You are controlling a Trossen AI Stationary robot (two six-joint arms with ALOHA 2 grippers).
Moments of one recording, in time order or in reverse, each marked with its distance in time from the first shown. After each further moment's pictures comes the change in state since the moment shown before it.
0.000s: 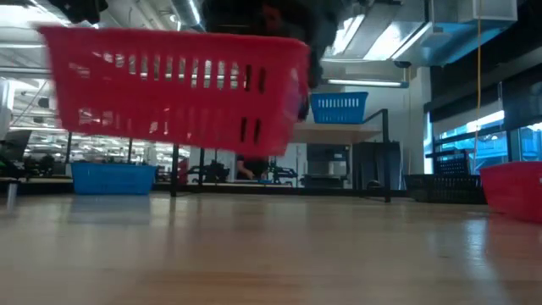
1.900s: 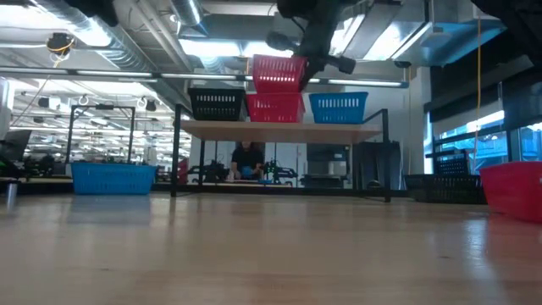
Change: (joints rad) left arm 0.000 -0.001 0.000 0.000 -0.151 0.165; right arm -0.651 -0.145 0.379 -0.556 0.046 0.929
